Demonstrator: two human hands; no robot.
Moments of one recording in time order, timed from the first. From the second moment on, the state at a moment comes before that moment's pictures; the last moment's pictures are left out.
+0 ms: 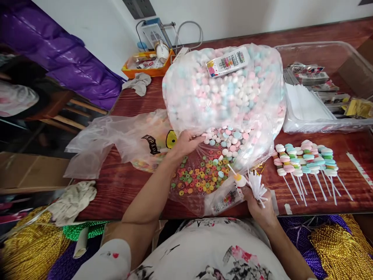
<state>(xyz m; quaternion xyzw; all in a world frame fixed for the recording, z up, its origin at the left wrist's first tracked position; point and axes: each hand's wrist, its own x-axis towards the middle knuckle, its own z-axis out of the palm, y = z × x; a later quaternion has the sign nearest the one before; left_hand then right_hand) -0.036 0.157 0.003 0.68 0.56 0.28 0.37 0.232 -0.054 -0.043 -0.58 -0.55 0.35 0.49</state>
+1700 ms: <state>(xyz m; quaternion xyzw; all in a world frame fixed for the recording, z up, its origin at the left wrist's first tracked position) -0.006 0.113 -0.019 0.89 0.42 0.13 0.13 0.221 -0.059 -0.021 -0.55 -0.61 0.33 0.46</state>
